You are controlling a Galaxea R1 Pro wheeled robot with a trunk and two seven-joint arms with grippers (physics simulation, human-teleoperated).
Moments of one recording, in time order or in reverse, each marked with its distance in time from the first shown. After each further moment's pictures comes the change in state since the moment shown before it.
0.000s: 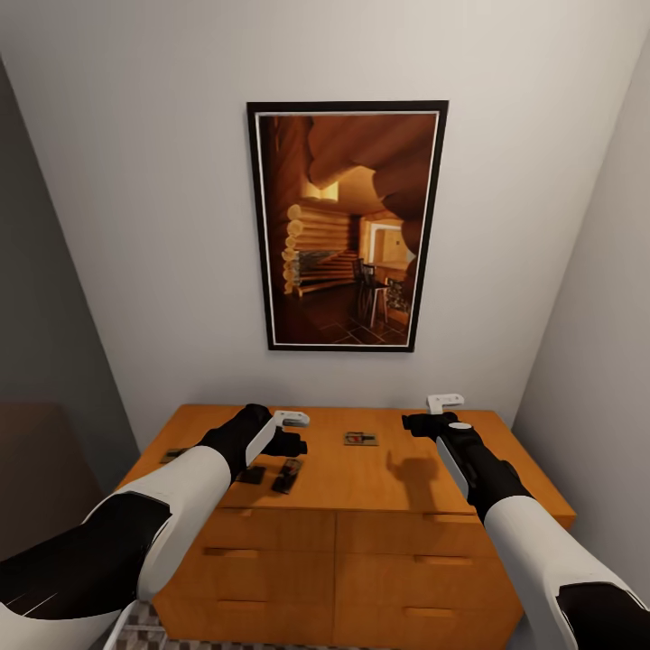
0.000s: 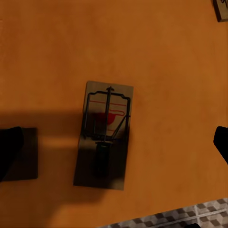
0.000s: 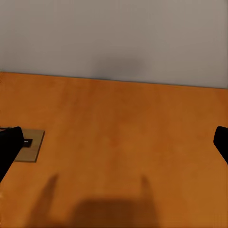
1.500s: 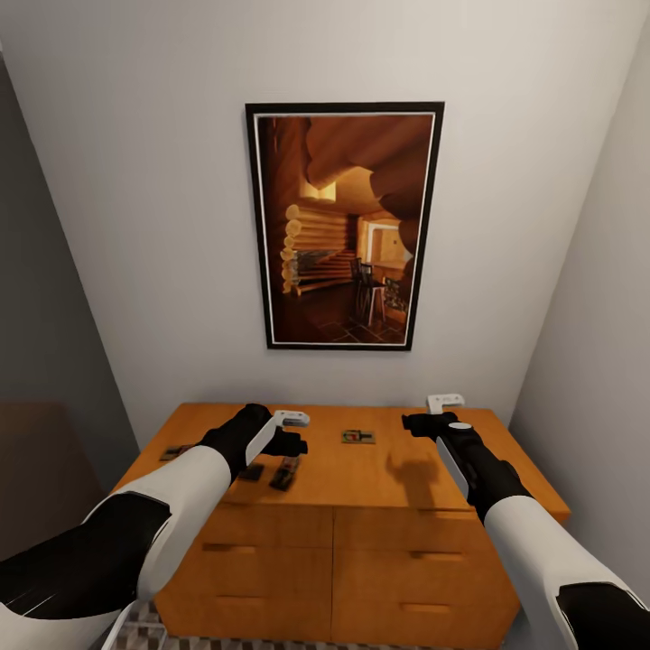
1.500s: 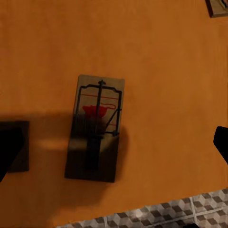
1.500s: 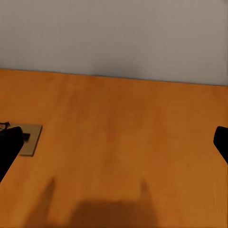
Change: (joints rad) left arm 0.000 0.000 0.001 -0.002 0.004 0.002 0.000; right arm 0.000 0.000 0.001 0.000 0.000 0.000 0.000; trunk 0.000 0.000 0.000
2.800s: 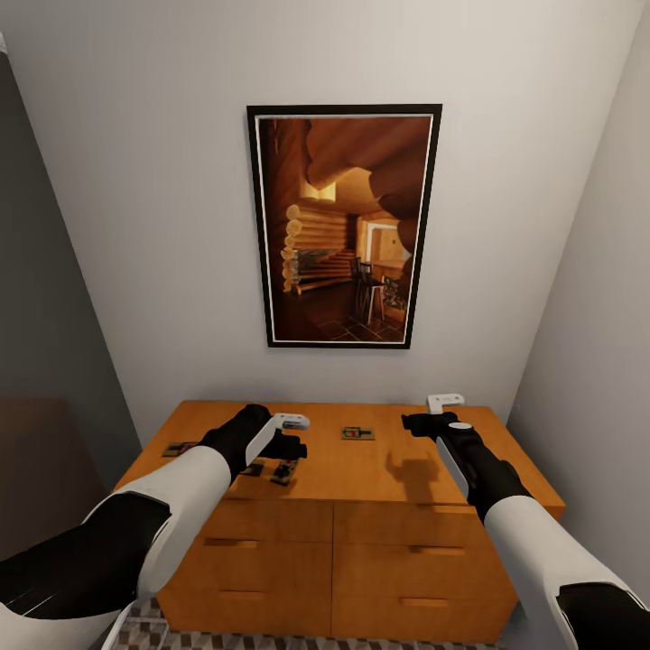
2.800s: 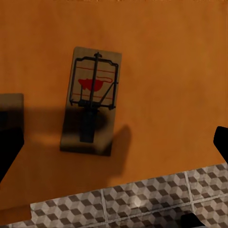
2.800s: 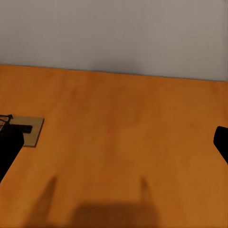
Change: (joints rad) left arm 0.000 0.000 0.001 0.003 0.002 0.038 -0.001; right arm 0.000 0.000 -0.001 0.000 0.000 0.000 0.000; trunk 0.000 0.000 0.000
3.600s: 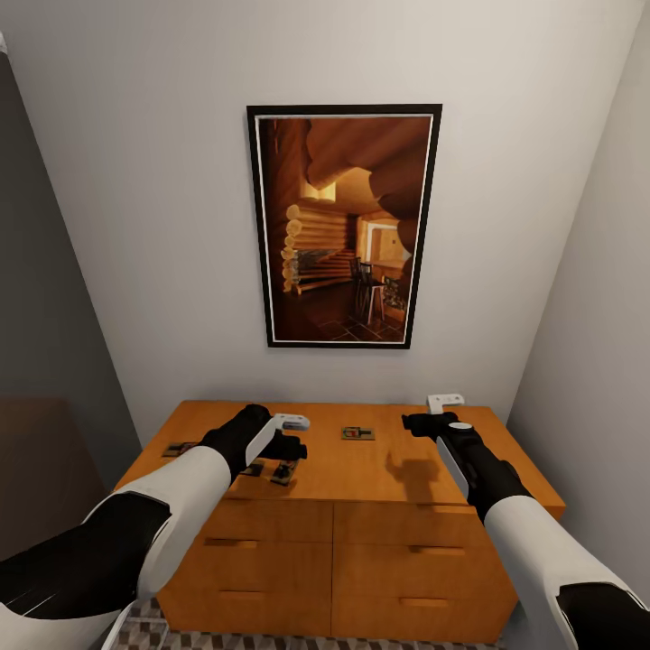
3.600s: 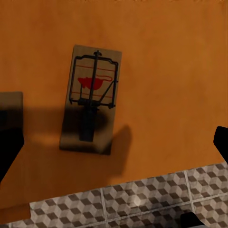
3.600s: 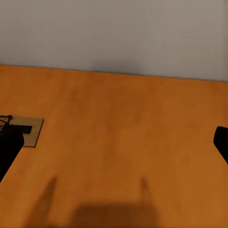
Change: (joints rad) left arm 0.000 0.000 0.000 0.002 0.001 0.001 0.000; right arm 0.000 0.000 -0.003 0.000 0.001 0.000 0.000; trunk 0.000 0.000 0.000
